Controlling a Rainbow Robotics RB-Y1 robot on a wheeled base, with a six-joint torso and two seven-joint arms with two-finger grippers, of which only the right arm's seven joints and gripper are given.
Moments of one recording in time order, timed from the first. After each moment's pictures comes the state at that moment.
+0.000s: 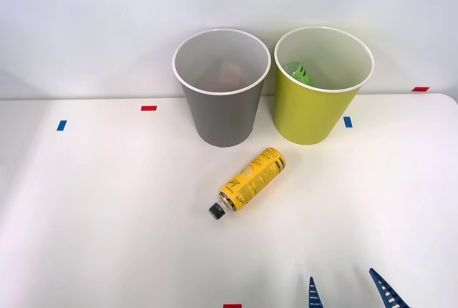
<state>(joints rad) 0.99 -0.16 0.33 -1.98 0.10 -0.42 1.59</state>
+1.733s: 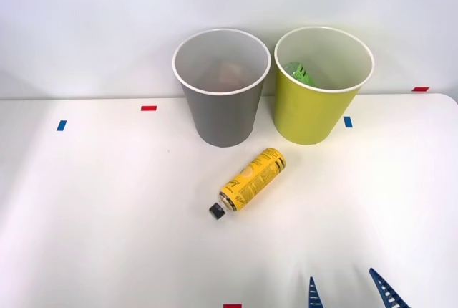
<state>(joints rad) 0.99 -0.16 0.33 -1.98 0.10 -0.42 1.59</state>
